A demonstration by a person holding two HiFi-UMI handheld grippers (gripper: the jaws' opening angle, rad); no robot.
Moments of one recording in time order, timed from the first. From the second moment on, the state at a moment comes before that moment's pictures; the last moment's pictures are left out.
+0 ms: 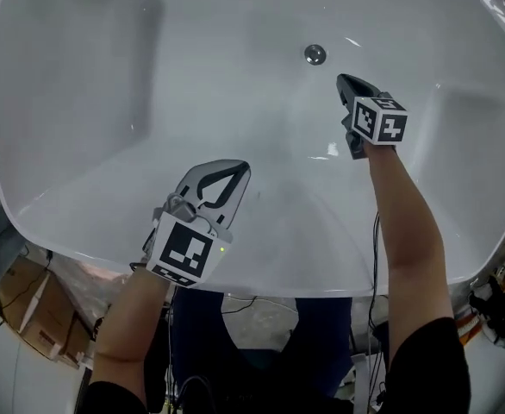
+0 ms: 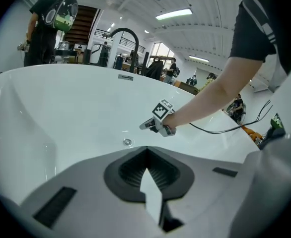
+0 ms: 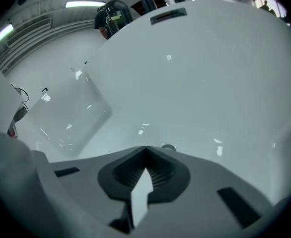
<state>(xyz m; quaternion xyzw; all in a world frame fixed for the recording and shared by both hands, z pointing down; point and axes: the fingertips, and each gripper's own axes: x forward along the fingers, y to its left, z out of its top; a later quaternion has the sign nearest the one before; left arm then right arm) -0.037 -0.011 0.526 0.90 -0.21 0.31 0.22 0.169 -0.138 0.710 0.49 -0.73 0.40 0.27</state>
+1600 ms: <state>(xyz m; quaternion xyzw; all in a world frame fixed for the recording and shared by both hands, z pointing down) -0.042 -0.018 0.562 0.87 -0.22 0.29 0.33 0.177 -0.196 0.909 0.47 -0.67 0.44 0.36</state>
